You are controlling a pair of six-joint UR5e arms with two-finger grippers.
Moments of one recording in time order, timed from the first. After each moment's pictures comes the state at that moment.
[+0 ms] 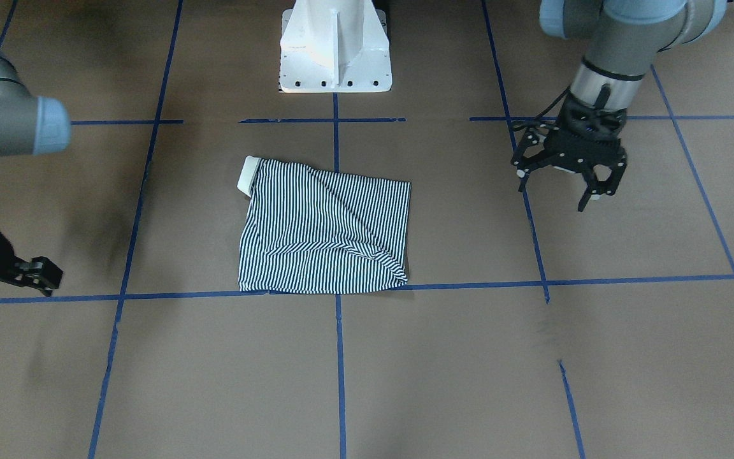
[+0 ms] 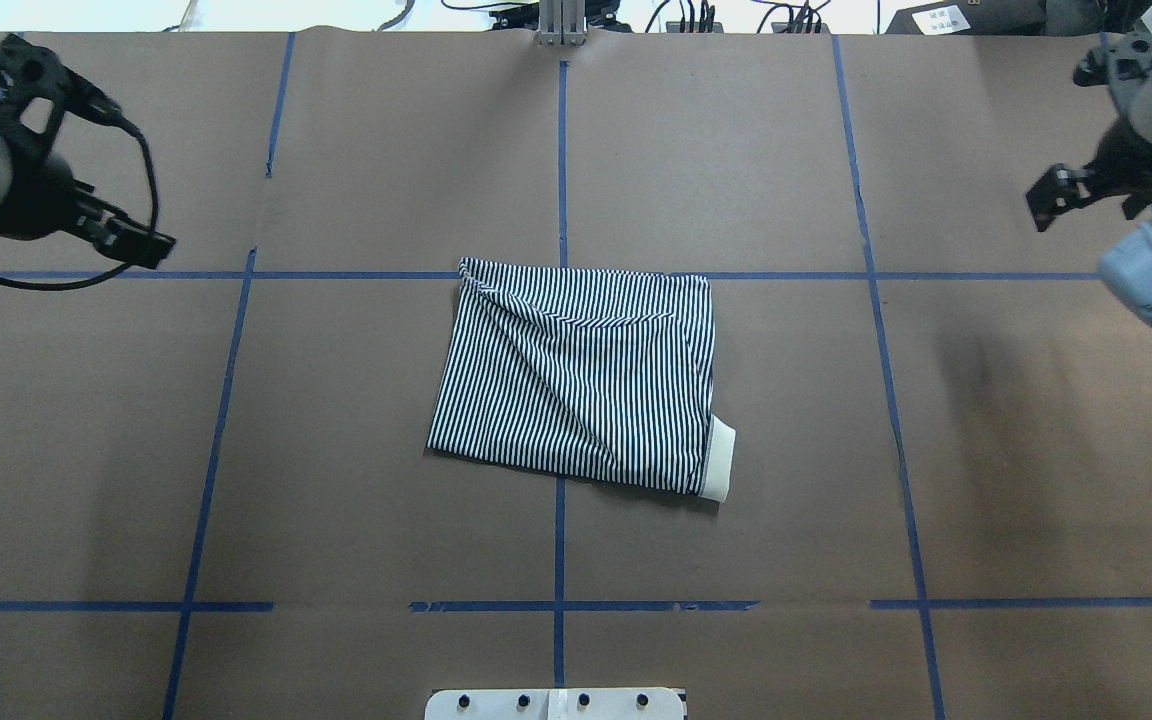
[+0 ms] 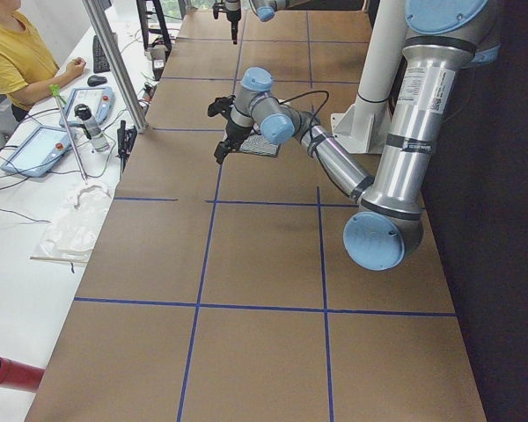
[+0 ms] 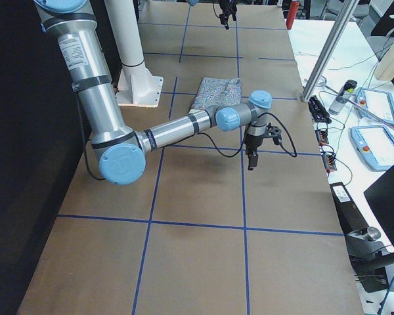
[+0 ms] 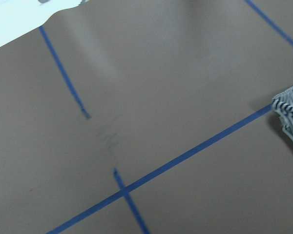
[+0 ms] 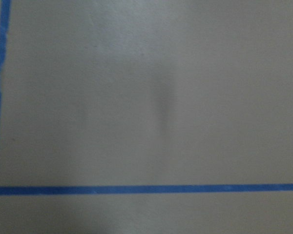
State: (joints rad) left arm -0.98 -1.74 -2.07 -1.71 -1.95 -0.34; right arm 1.20 -1.34 1.63 -1.60 2.12 0.38
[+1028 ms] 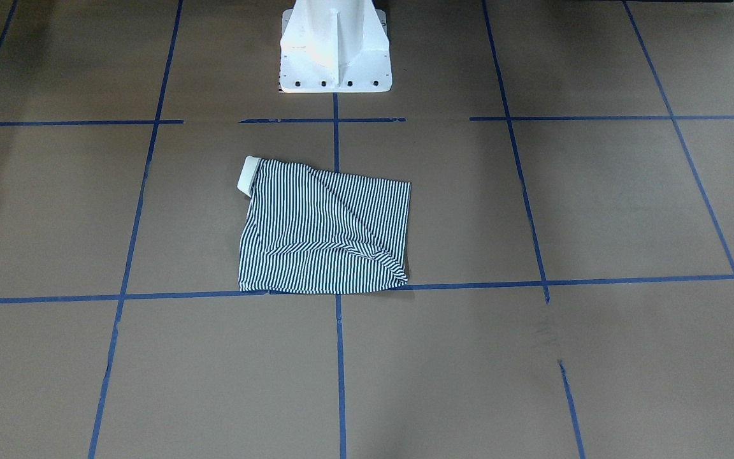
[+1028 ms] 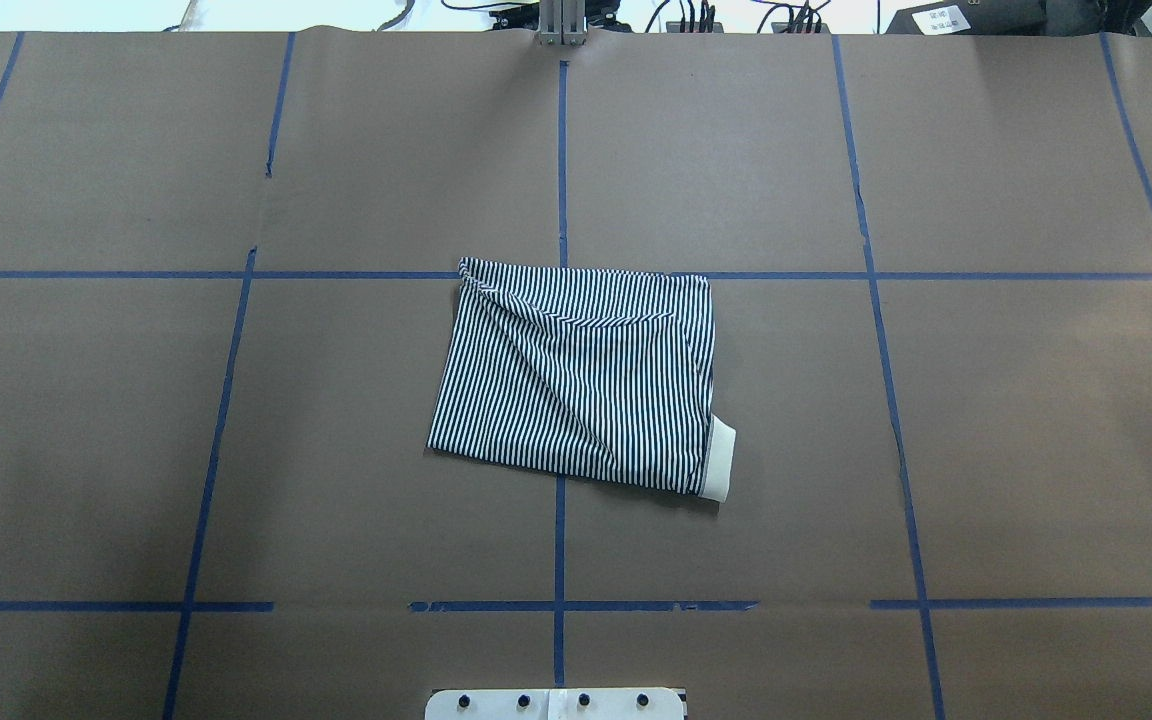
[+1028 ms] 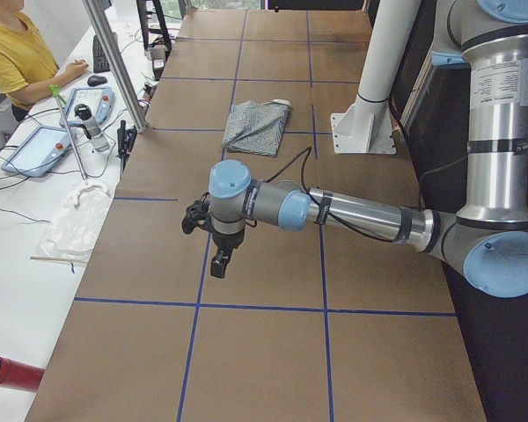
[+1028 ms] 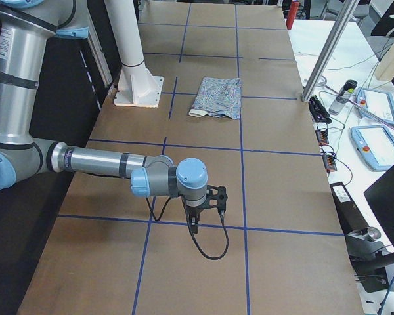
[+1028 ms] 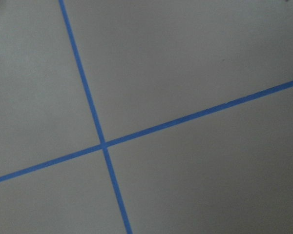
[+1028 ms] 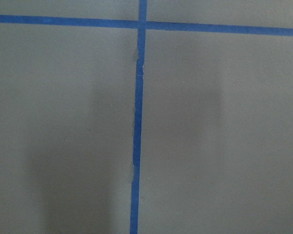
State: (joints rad) left arm -1.50 -1.50 -1.77 -1.62 -2.28 0.07; right arm 1.54 -1.84 1.78 -1.42 2.35 0.10
